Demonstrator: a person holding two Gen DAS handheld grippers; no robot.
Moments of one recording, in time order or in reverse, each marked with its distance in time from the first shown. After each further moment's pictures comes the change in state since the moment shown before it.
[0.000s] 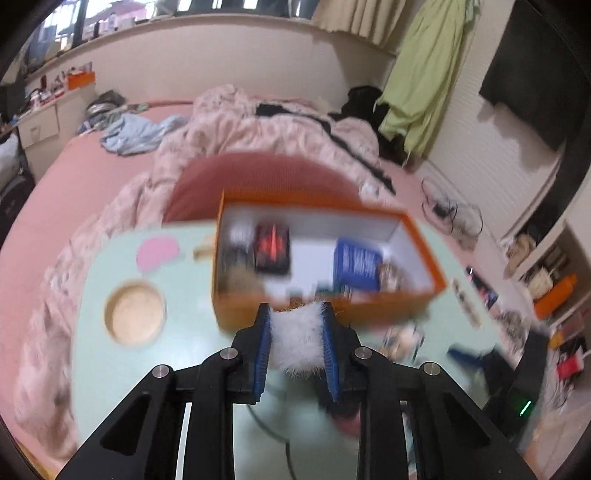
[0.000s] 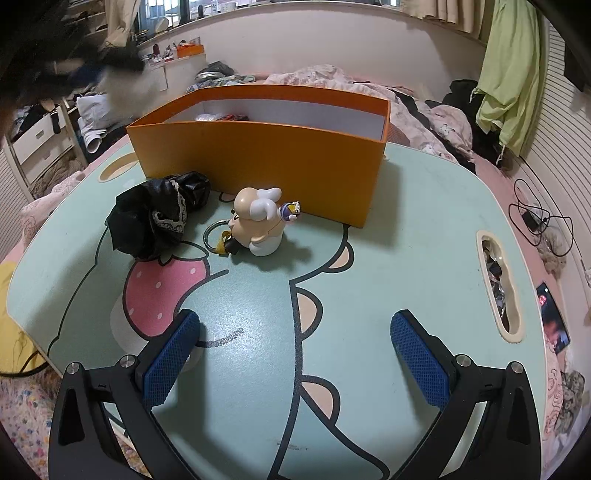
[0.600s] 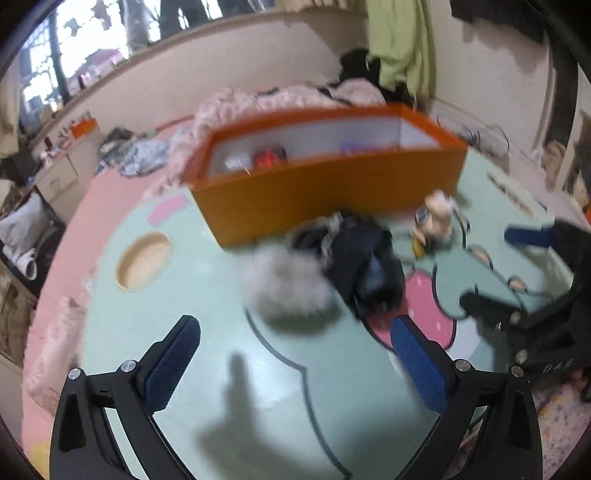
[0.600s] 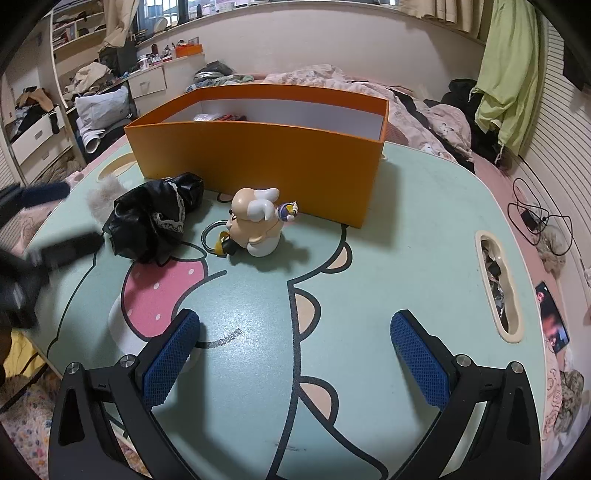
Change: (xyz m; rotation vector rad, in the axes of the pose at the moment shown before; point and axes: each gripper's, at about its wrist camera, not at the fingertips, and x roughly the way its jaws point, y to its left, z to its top) left arm 0.024 -0.033 -0.083 0.235 0.035 0.225; right arm 0.002 0.000 0.000 0.003 0.001 -0.005
